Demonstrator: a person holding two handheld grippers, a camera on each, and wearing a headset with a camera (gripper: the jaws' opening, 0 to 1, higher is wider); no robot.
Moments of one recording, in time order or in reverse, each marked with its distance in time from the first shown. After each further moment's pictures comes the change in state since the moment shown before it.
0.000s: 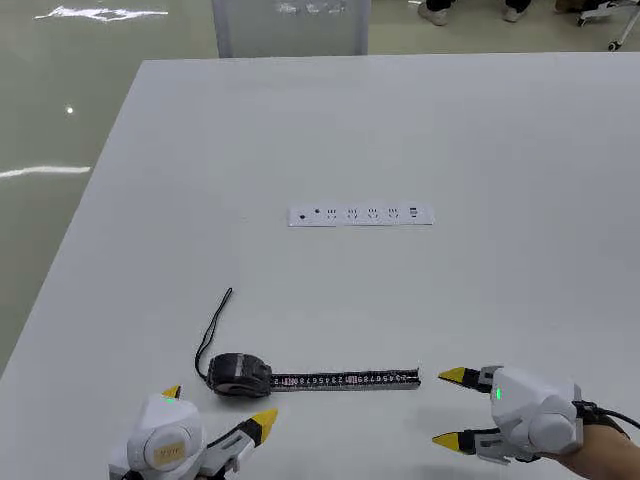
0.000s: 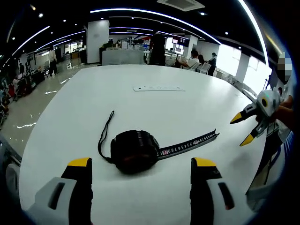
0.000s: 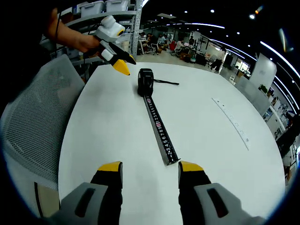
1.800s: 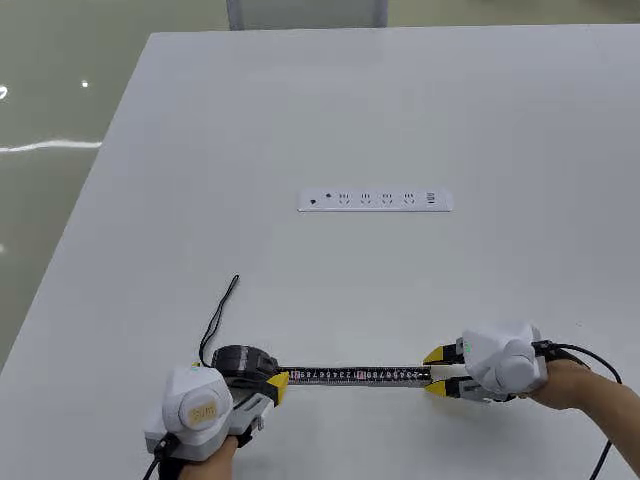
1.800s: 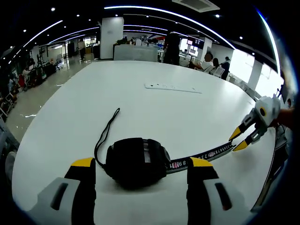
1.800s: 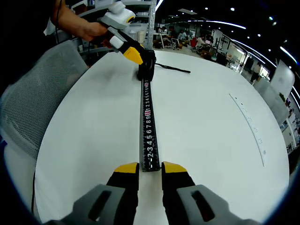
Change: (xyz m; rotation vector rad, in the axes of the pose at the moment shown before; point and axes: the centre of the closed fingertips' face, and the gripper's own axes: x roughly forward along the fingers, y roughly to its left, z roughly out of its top) left arm 0.043 0.007 0.003 -0.082 0.015 0.096; right arm 0.067 -0.036 -0.026 -0.104 0.051 0.165
